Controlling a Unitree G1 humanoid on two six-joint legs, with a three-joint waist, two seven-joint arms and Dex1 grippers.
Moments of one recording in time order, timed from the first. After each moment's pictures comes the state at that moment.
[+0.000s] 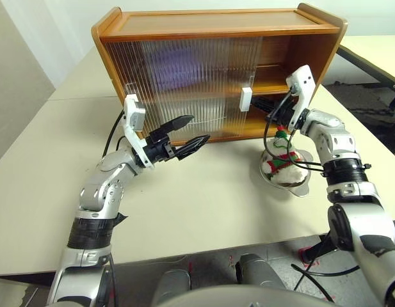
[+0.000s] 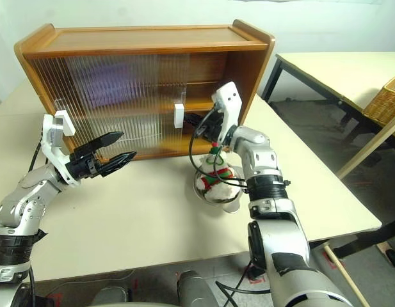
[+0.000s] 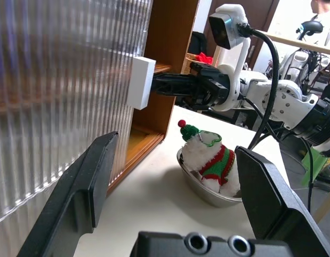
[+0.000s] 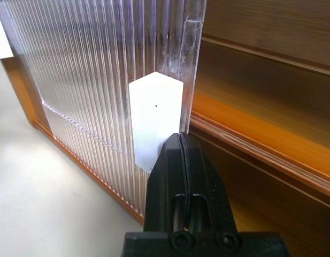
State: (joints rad) left arm -0.30 0.43 0.07 -0.11 -0.59 0.37 -0.90; right arm -0.79 -0.35 -0.06 0.55 0.23 0.20 0.90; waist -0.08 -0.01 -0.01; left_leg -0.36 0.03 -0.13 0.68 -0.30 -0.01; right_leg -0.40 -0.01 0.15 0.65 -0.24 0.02
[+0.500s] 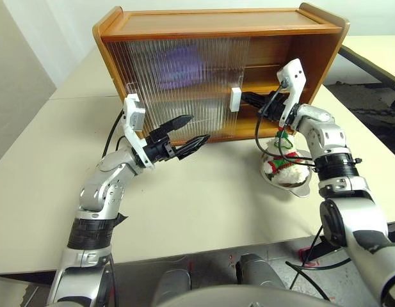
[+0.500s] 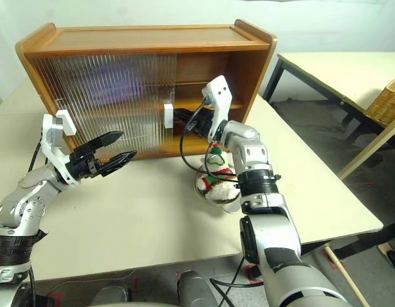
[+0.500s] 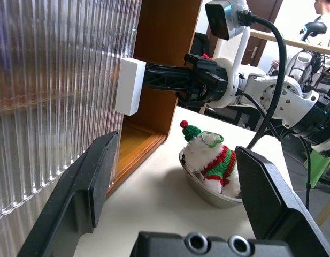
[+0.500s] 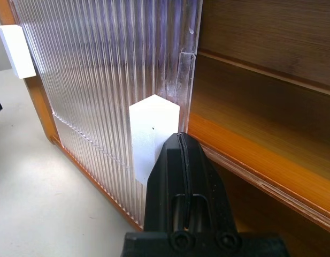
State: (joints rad) left arm -0.29 0.43 0.07 -0.12 -0.59 0.37 -0.89; right arm -0.82 -0.31 -0.05 0.55 0.23 0.21 0.90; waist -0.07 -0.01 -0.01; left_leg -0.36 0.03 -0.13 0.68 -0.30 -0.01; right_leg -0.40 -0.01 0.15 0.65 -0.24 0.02
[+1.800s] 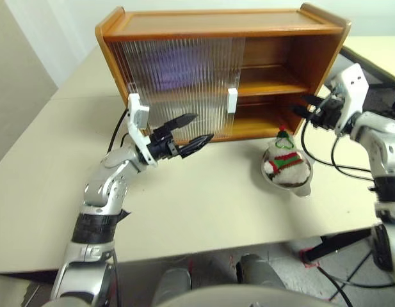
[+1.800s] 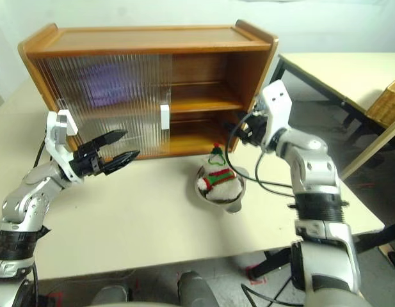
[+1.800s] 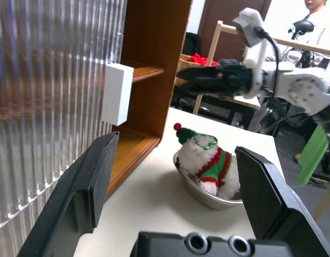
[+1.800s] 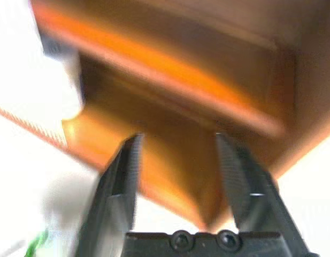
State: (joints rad) left arm -0.33 0.42 0.06 -0.09 -0.58 0.36 -0.92; right arm -0.55 -0.68 -0.12 0.12 0.24 0.52 0.78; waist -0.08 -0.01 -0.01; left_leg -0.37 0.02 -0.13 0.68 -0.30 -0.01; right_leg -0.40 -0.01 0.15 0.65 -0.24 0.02
